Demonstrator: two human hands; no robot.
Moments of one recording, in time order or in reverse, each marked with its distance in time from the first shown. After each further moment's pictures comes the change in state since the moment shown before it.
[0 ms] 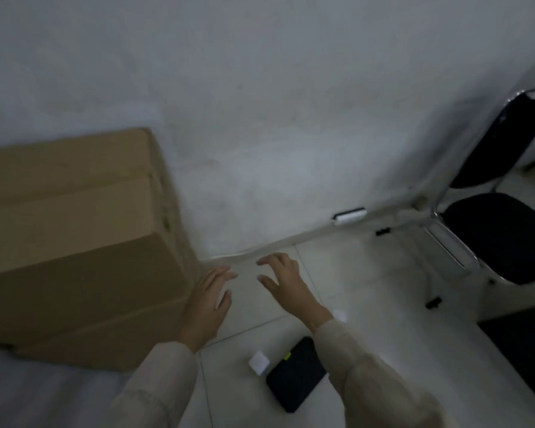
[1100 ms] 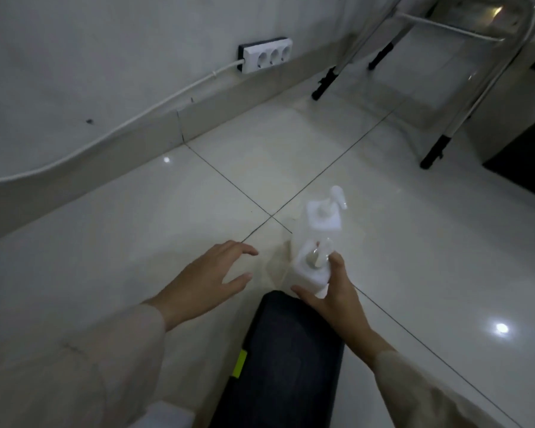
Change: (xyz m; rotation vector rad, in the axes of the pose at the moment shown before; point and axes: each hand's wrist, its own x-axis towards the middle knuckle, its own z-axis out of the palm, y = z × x) left_hand 0.115 -0.314 0.544 0.041 -0.667 0.457; right_hand -0.046 0.581 0.323 0.184 0.550 0.404
